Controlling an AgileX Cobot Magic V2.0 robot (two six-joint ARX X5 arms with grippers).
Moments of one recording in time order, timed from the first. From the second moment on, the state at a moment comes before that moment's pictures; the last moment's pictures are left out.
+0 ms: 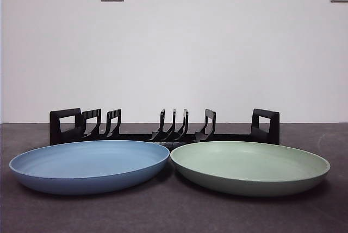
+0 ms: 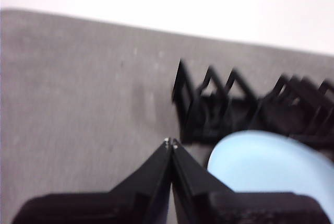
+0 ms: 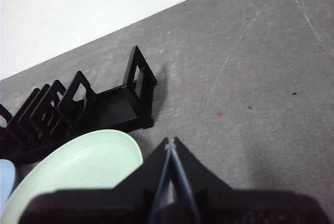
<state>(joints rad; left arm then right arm) -0.05 0.07 0.14 -0.23 0.06 -0.19 0.10 0.07 0.09 -0.25 -0.03 0.37</state>
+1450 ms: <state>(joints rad) -0.18 0.98 0.62 -0.23 0.47 -0.19 0.10 1.21 0.77 -0.43 -0.37 0.21</state>
